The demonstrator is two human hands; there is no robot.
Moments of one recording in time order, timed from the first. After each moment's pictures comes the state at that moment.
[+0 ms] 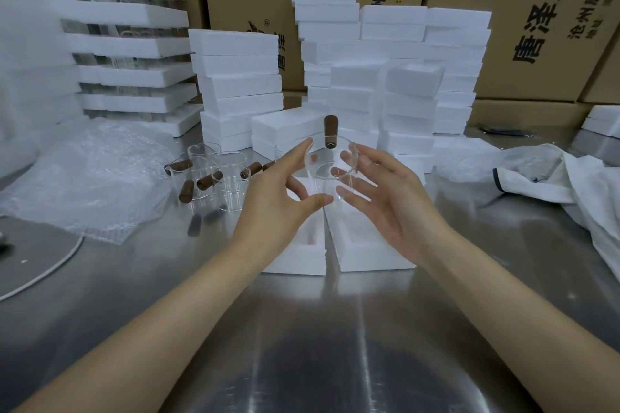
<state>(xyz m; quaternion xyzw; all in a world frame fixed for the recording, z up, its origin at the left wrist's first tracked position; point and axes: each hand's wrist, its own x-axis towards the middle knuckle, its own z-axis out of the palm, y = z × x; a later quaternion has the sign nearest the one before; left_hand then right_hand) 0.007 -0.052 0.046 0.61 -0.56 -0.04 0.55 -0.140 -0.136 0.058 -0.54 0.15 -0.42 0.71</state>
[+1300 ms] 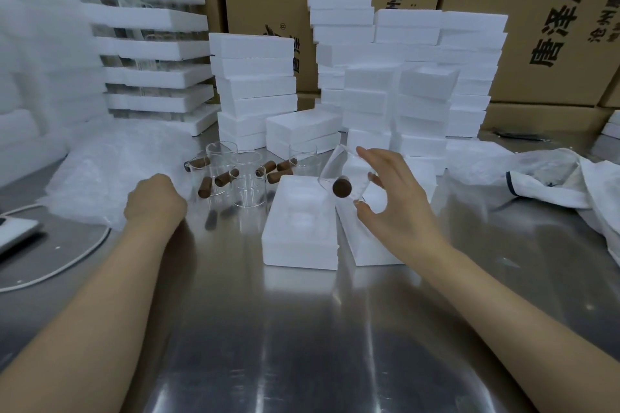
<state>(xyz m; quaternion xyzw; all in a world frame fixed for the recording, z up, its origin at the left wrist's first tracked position) 0.166 -0.024 0.028 0.94 -0.24 0.03 0.26 -0.140 -0.145 0.028 -0.86 0.21 -0.45 0.11</state>
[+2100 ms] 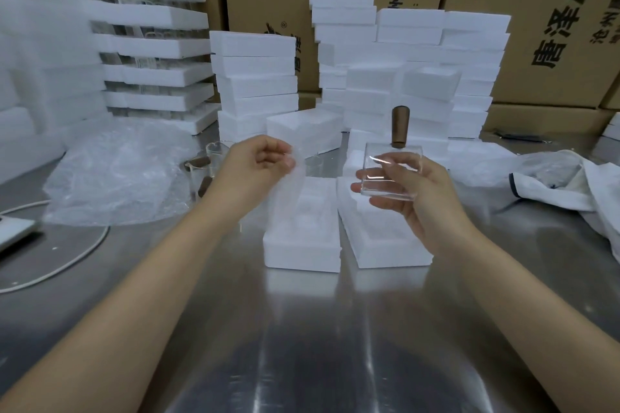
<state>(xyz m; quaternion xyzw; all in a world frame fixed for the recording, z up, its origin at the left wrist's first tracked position) 0.061 -0.045 0.072 0.60 -0.50 -0.15 0.61 -0.146 -0.140 0.065 -0.60 0.21 -0.46 0.62</state>
